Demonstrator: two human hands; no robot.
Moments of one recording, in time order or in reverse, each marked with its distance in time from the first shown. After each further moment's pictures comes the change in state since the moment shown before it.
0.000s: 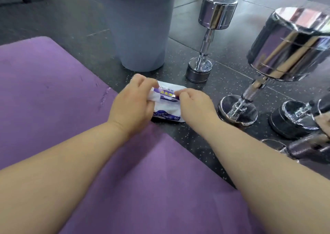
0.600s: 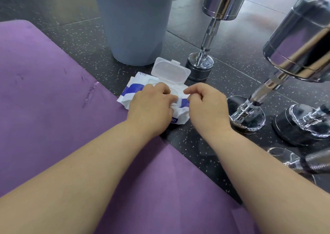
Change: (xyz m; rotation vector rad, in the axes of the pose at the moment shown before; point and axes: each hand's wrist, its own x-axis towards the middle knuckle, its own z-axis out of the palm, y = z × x) left_hand 0.020 0.019 0.049 0.214 -0.330 -0.001; right_hand 0.007 0.019 -0.002 0.048 0.248 -0.042
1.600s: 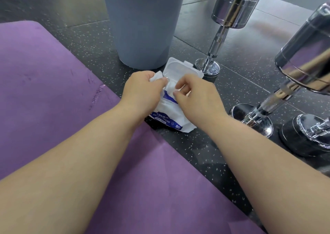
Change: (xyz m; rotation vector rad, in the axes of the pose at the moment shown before) left_hand 0.017 -0.023 -0.025 -0.908 0.242 -0.439; right_hand 0.025 -0.027 0.012 -0.251 -0.196 -0.222
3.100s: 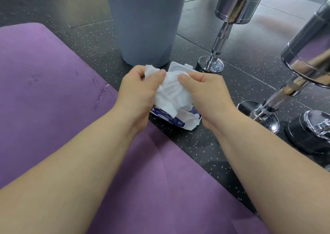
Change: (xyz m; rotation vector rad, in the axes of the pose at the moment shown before) left_hand -0.023 0.011 -0.011 -0.555 -0.016 -0.144; right_hand 0.000 -0.008 0.002 0.865 0.028 0.266
